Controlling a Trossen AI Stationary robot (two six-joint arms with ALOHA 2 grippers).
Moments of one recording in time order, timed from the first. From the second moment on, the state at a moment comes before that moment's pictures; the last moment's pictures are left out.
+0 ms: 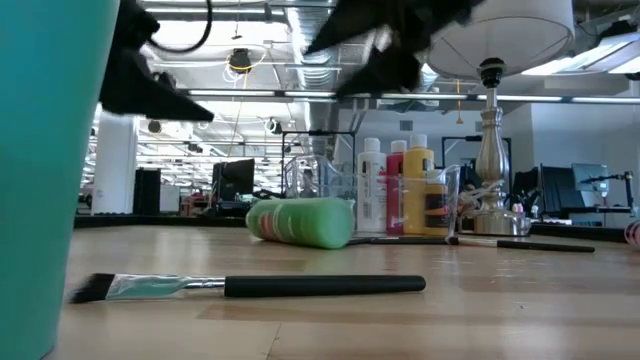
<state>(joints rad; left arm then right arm) -0.32 0.97 0.21 0.45 -0.46 0.06 0.34 1.67 1.07 -0.04 0.51 0.48</state>
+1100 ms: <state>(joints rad) -0.22 0.97 0.09 0.74 -0.32 0.08 0.45 1.82 1.08 -0.18 0.87 0.91</state>
